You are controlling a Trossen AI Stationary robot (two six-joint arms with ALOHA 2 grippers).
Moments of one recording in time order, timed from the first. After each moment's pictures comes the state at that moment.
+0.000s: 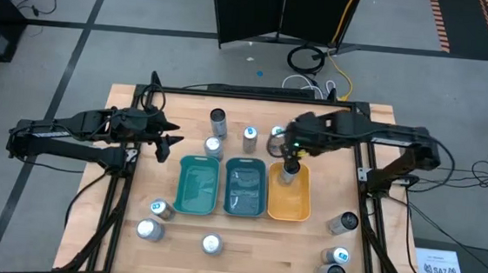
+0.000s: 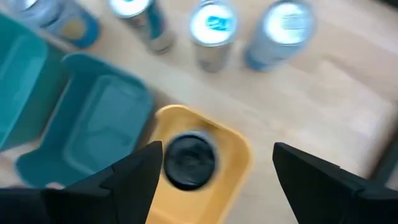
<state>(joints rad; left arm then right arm) 0.12 0.69 0.80 -0.71 -0.23 -0.28 0.00 1.54 1.70 -1.50 0.28 1.11</state>
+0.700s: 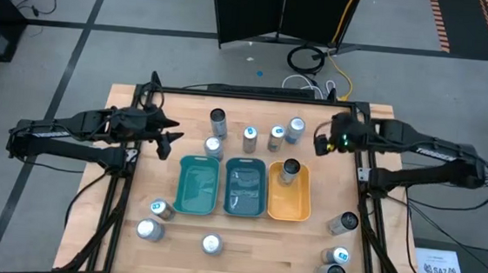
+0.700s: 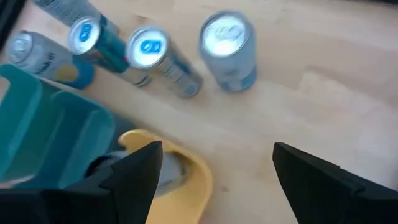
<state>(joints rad) 0.12 0.69 0.80 -0.68 -0.29 -0.28 -0.22 0.98 1.04 -1.06 0.23 0.92</state>
